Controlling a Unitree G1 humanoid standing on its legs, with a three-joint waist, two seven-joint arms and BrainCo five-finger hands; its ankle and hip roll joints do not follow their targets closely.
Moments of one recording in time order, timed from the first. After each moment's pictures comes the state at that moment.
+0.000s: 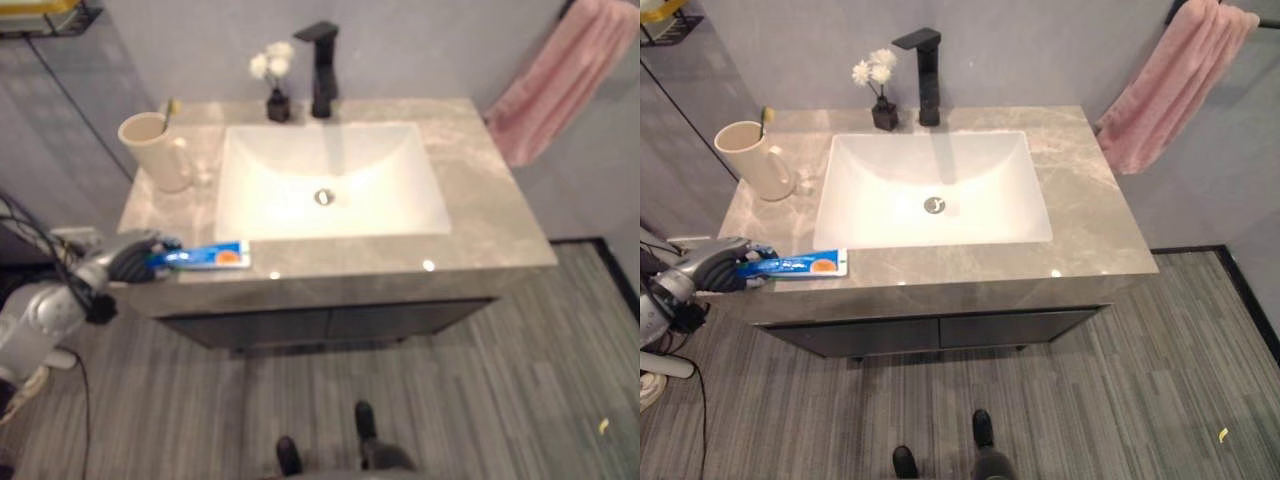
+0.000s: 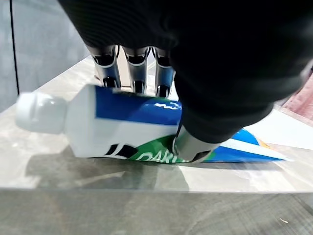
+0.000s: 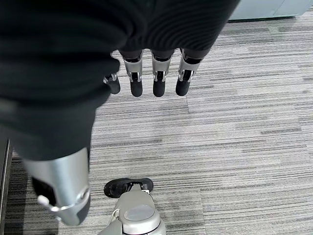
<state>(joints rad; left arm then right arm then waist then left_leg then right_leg) -0.19 1.20 -0.23 0.27 0.16 -0.34 -0.10 0.20 -0.44 0.01 1.28 0.16 -0.17 0.15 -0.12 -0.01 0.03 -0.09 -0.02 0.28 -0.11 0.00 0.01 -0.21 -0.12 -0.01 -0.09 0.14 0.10</state>
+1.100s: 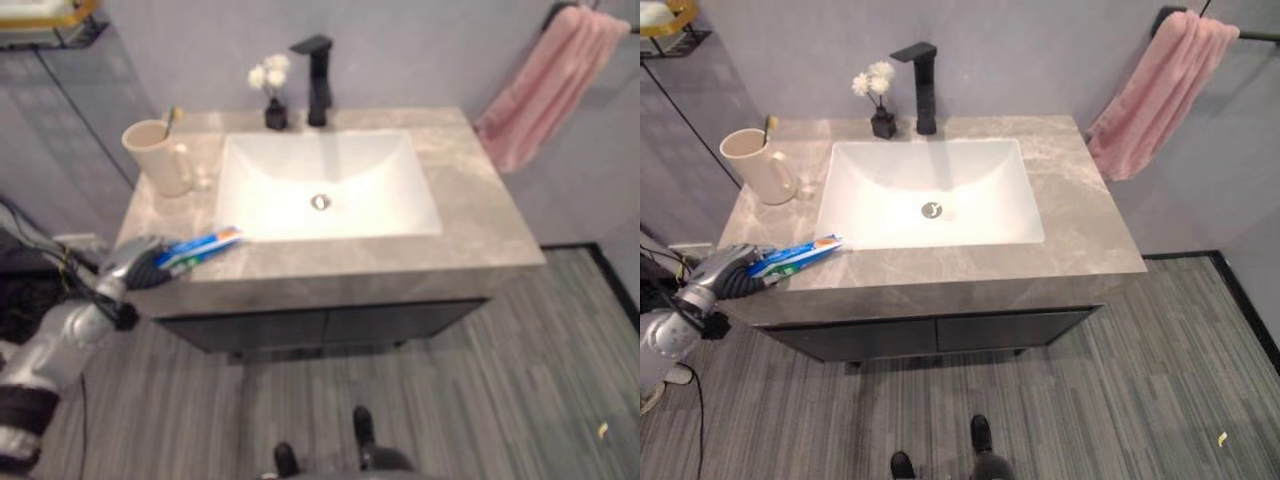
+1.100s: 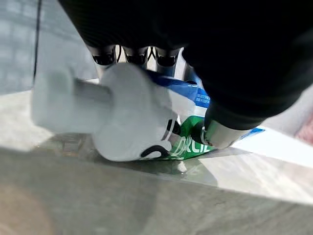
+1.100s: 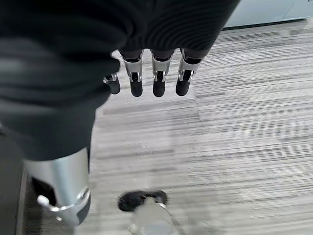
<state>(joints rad) -0.16 0.95 -0.14 0.36 0.35 -0.32 0.06 0.19 -0.43 0.00 1.27 0.20 -0.19 0.08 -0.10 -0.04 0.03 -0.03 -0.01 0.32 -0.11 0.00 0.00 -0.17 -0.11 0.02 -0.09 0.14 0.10</state>
